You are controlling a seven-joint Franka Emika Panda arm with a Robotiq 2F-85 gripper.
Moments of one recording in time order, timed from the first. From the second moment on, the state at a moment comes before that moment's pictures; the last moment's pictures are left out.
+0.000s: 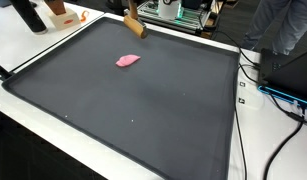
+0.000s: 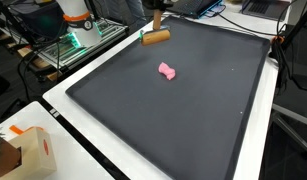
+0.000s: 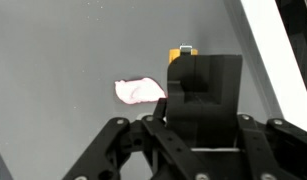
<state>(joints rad) 0.10 -0.04 0.08 -2.10 -0.25 1.88 -0.91</state>
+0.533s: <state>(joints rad) 0.10 0.09 0.08 -2.13 -0.25 1.99 -1.08</state>
